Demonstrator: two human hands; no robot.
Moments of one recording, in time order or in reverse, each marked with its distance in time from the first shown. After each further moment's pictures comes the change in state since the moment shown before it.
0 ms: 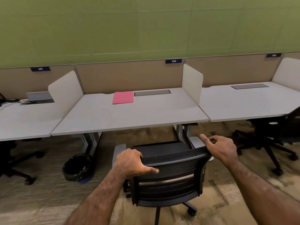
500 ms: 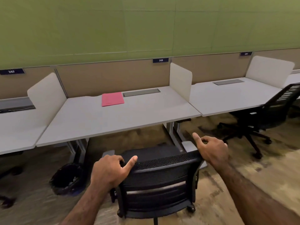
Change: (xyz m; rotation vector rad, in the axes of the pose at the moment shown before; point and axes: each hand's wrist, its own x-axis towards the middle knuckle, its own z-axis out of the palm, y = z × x) left_hand -0.028 -0.129 -0.011 0.055 0.385 0.022; right_hand -0.070 -0.088 0.033 -0.059 0.134 0.068
